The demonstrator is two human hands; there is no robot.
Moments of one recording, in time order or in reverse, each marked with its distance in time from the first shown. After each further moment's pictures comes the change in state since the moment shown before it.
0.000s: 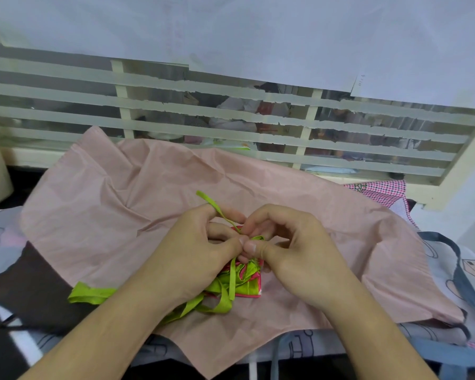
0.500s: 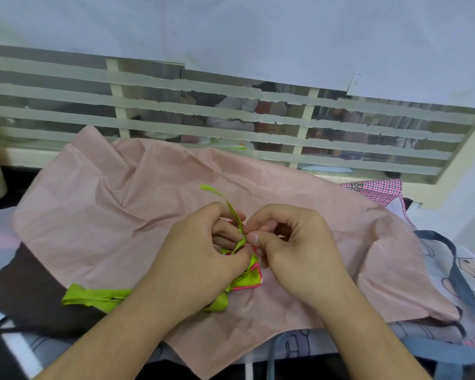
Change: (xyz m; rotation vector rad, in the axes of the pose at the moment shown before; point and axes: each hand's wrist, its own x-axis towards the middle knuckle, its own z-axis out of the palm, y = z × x) left_hand -0.006 0.000 0.013 0.270 0.129 0.136; right_hand 0.004 0.006 0.002 -0.009 0.146 0.000
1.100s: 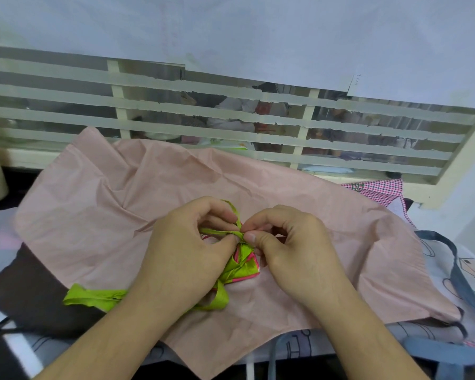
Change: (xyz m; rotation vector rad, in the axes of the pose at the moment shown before) left_hand -0.002 0.006 -0.007 -0.010 0.174 0.041; right_hand 0.001 0.006 0.004 -0.115 0.021 -0.043
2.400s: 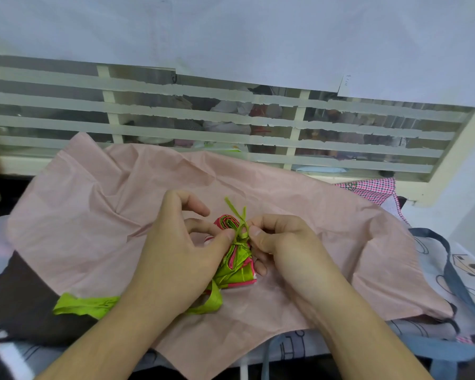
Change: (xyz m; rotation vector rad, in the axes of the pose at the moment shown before) left_hand -0.001 -0.005 0.004 -0.025 0.064 -0.045; right_hand -0.003 -0.009 -0.002 0.578 -0.171 0.306
